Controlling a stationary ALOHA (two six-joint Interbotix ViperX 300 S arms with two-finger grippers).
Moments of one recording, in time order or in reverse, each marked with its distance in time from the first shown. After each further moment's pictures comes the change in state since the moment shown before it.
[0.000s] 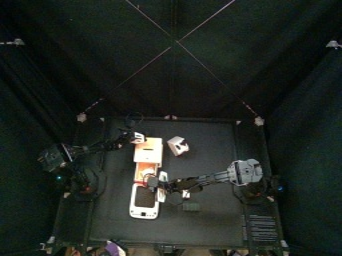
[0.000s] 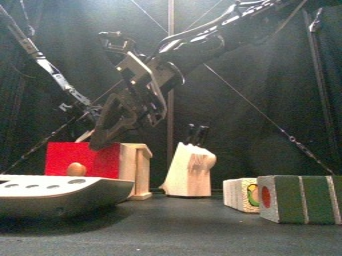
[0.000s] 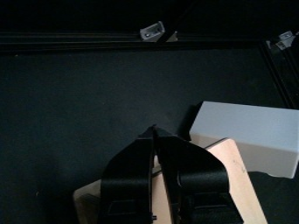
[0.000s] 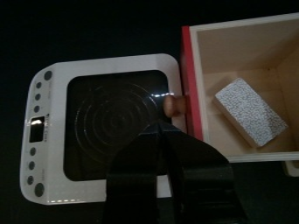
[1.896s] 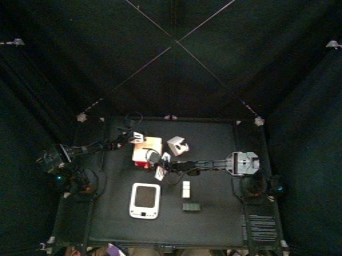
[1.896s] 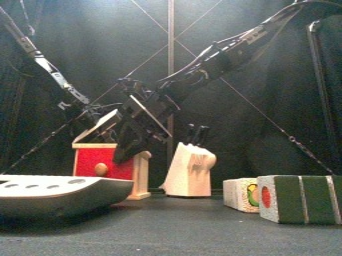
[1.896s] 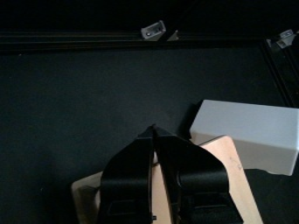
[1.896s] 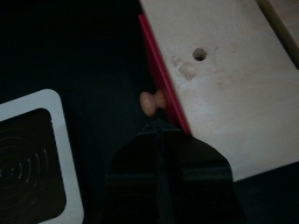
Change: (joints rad) left arm -0.003 -0.021 0.003 0.000 0.029 0.000; right arm -0.218 0.020 -0.018 0.060 0.006 0.000
